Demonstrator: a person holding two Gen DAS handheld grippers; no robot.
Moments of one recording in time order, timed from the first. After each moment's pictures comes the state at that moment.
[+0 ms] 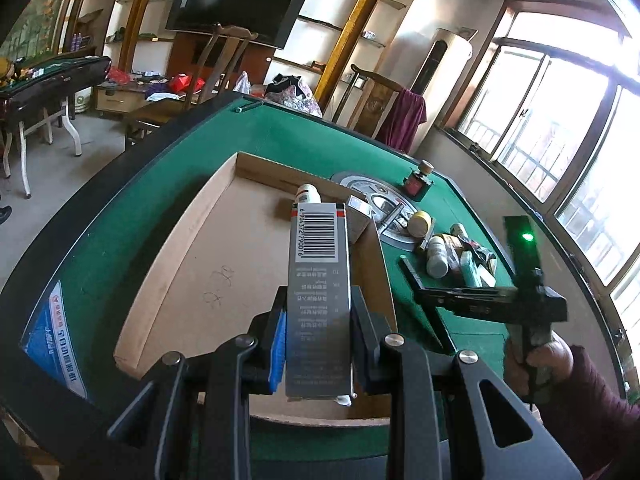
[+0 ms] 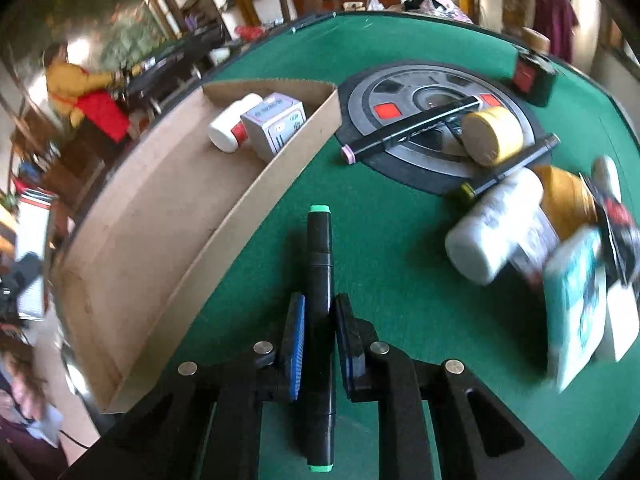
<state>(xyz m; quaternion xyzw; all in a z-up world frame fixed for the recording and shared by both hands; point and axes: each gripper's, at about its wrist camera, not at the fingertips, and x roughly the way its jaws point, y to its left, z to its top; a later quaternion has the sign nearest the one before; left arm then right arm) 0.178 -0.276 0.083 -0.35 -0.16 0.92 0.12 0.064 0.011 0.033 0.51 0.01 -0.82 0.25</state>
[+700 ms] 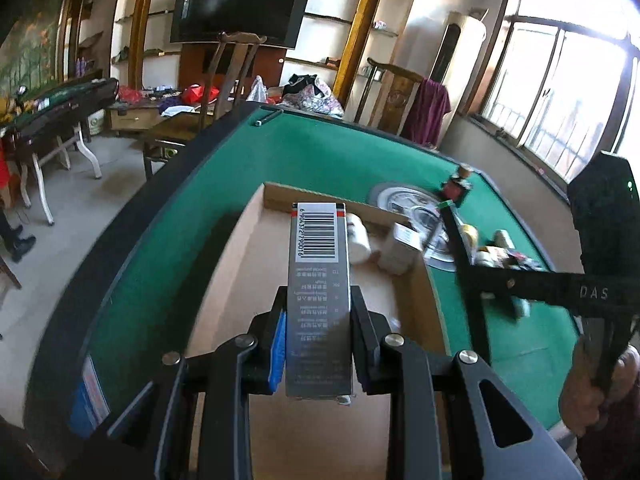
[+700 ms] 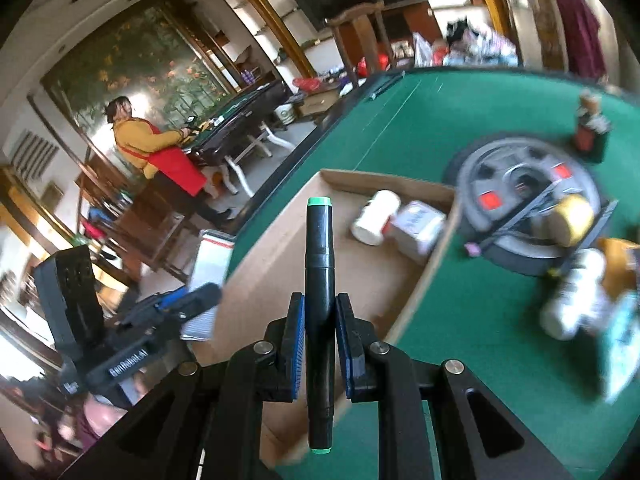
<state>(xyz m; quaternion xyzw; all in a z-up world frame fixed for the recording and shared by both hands) 0.113 -0.289 0.096 -0.36 -0.09 0.92 0.07 0.054 -0.056 0.100 0.46 -0.11 -0.80 0.36</state>
